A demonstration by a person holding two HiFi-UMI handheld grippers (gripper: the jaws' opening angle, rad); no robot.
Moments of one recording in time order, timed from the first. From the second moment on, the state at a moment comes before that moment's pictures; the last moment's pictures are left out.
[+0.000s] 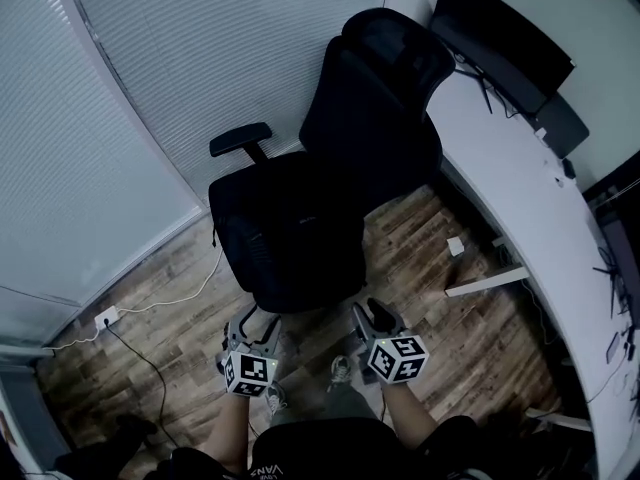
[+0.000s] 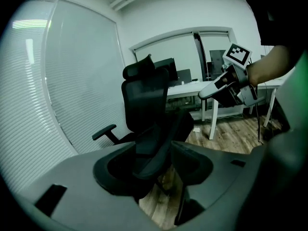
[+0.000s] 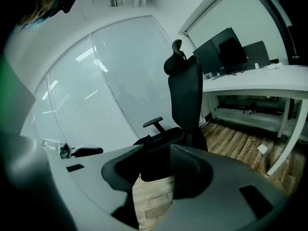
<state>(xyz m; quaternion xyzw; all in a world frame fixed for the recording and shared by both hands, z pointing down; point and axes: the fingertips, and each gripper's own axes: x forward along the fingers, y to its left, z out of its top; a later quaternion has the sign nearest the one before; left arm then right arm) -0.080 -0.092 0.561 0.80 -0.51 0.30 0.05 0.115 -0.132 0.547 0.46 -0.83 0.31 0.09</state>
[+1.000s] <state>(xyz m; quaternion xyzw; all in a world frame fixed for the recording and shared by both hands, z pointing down) -0.101 -0.002 0.391 0.86 -0.49 0.16 -0.05 0.056 -0.030 0.395 0.50 -0.85 0.18 0.01</state>
